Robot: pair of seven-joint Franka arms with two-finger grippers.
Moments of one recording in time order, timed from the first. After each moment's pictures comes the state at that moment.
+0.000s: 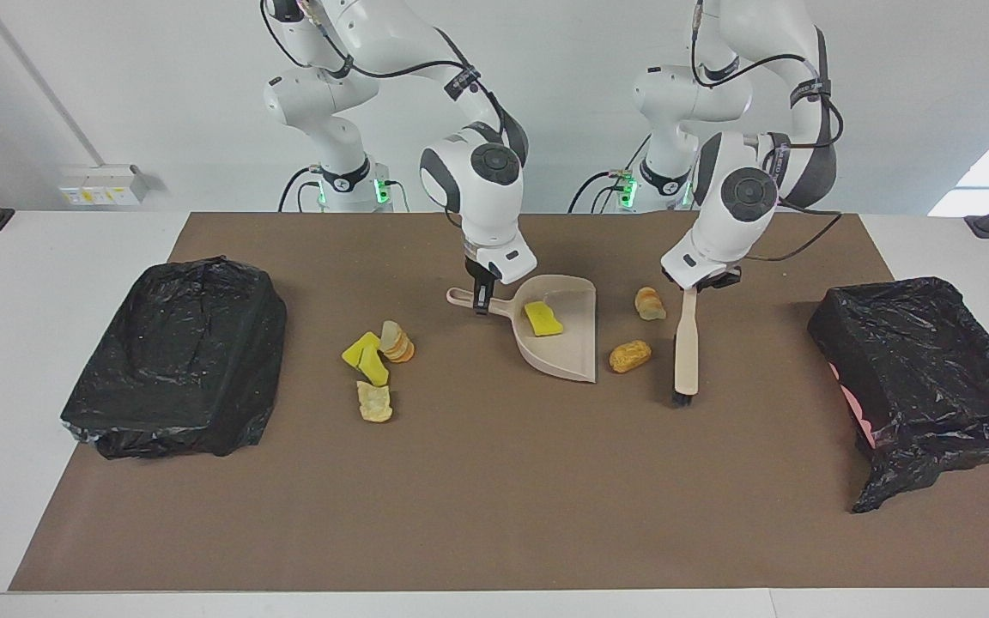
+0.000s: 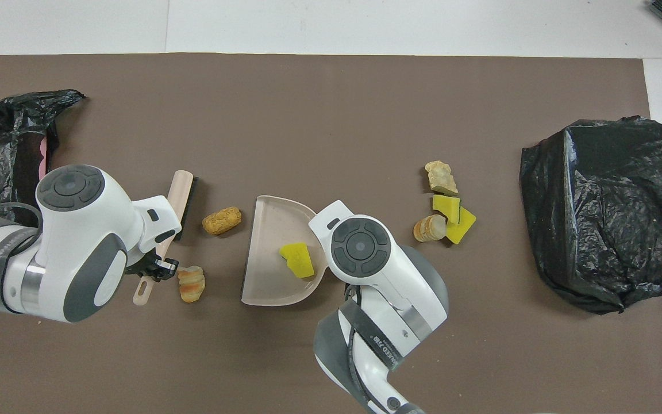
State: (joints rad) left arm -0.20 0.01 -0.07 -2.18 0.04 1.88 0.00; right arm 0.56 0.24 0.08 -1.97 -0.06 2.15 -0.75
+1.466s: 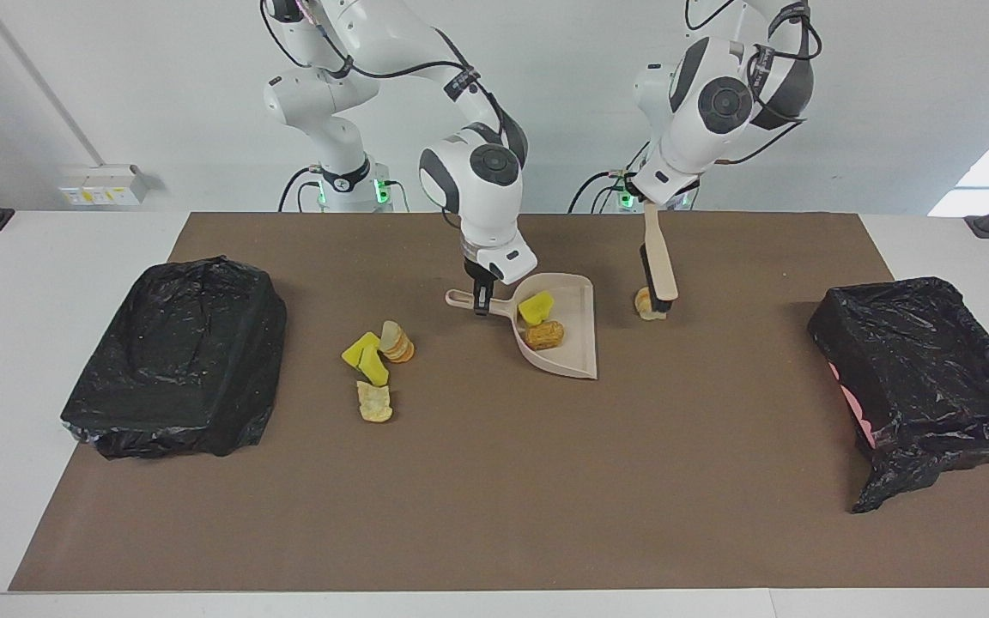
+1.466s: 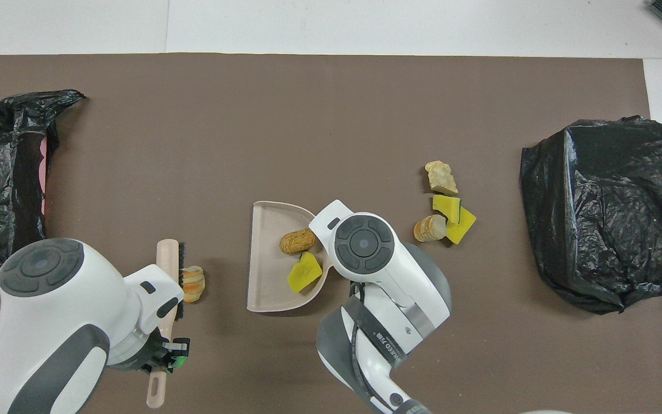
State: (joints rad) left arm -0.33 -0.34 -0.05 -2.30 -0.14 1.52 -0.39; right arm 0.54 0.24 0.08 -1.97 -0.07 2.15 -0.88
